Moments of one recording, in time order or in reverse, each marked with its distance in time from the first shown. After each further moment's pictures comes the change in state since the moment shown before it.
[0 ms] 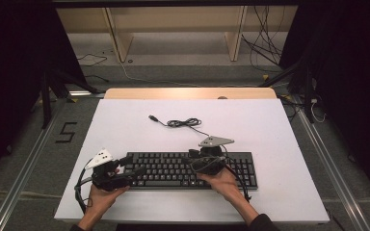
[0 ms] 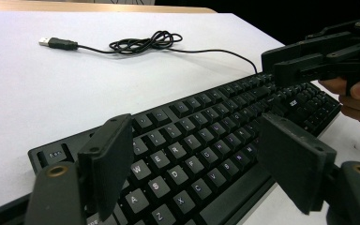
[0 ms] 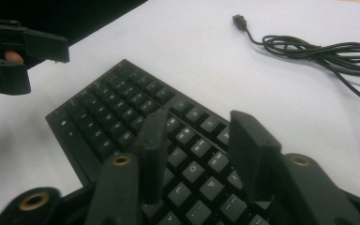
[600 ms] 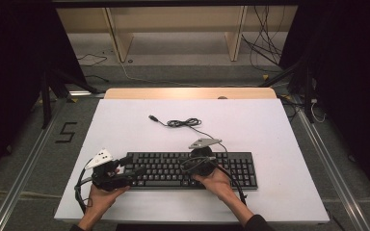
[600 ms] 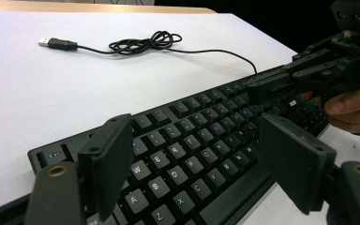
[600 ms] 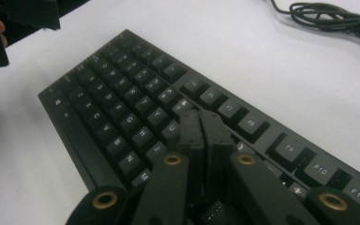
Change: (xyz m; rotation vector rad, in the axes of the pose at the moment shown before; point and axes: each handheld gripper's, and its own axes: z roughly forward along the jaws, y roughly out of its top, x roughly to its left) left arm 0.000 0.000 0.000 0.001 -0.001 0.003; right arm 0.007 -0.003 0.025 0.107 0.008 -0.016
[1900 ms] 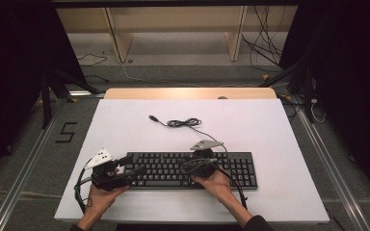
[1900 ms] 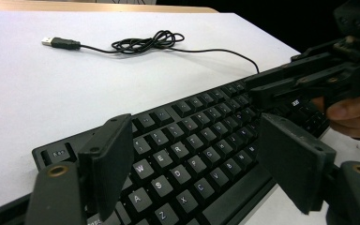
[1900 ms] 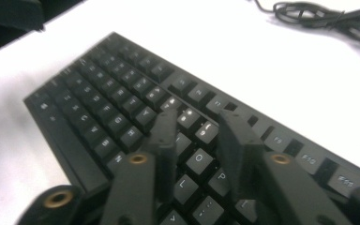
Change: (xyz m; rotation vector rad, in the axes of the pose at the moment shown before) left arm 0.001 0.000 0.000 0.003 0.010 -0.002; right arm -0.001 -0.007 -0.004 -0.039 -0.036 0.028
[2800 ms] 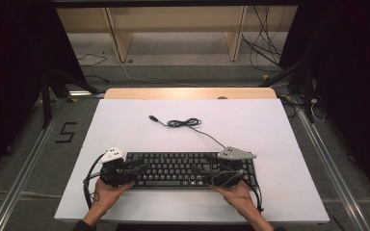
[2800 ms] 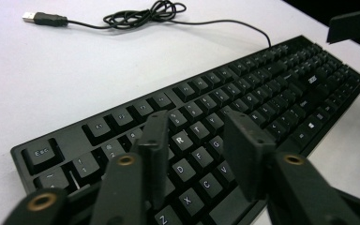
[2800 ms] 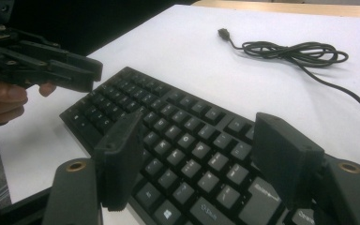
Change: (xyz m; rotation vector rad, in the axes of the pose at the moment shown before) left arm -0.003 0.005 0.025 0.127 0.010 0.038; right arm -0.010 -0.027 -0.065 -0.177 0.008 0.024
